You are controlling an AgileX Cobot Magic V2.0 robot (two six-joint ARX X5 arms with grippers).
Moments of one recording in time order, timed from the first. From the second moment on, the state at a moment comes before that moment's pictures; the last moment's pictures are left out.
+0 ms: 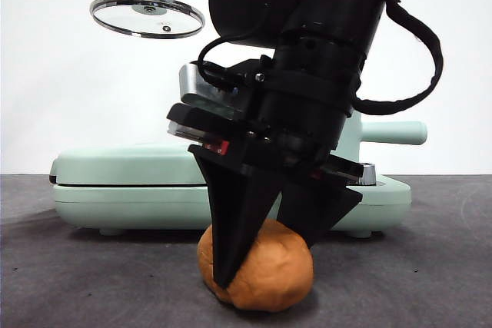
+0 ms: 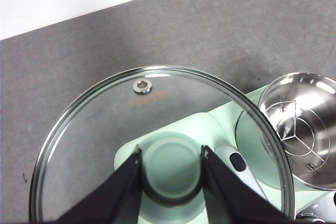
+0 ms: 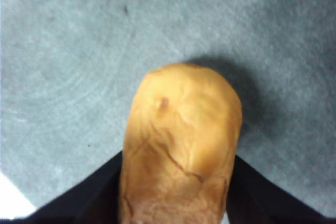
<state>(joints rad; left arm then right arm) -0.28 1.93 2.32 -1.13 0.16 0.09 0.90 1.70 1.03 -0.59 -0.21 0.26</state>
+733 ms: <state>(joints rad) -0.24 1.93 2.32 -1.13 0.16 0.09 0.79 1.70 1.63 -0.99 -0.16 0.14</state>
